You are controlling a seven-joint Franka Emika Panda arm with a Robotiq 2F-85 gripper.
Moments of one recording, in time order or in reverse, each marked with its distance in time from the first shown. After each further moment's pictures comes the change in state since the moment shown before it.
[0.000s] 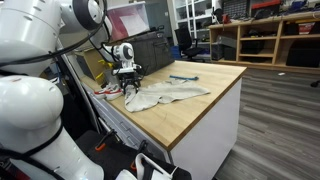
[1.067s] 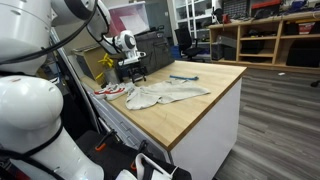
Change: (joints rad) arm -0.006 -0.106 -0.068 -0.023 -0.080 0.139 0.051
